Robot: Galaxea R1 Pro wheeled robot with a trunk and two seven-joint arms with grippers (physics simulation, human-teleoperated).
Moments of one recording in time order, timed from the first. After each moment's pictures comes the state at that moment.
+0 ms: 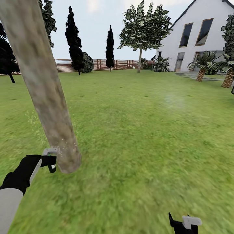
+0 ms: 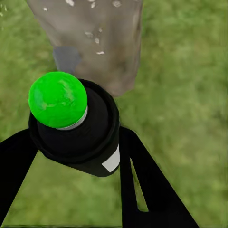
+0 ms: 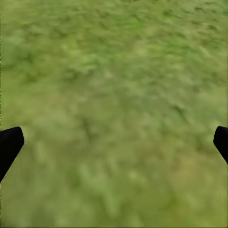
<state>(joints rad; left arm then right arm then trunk) -0.74 0.32 0.07 -0.85 0.00 0.71 -0.17 -0.34 -0.08 -0.67 -0.24 0.49 -0.62 0.09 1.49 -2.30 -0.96</state>
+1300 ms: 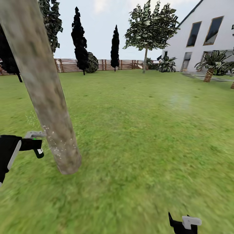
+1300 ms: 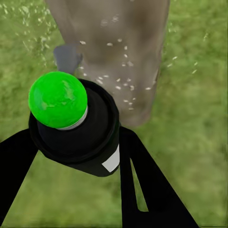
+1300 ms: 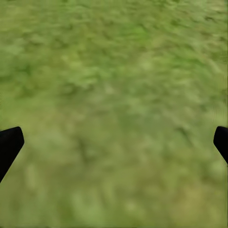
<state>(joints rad) -0.80 0.48 0.07 -1.15 0.01 1.01 -0.29 -0.34 -0.08 -0.67 -0.24 0.49 -0.62 0.09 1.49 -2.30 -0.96</state>
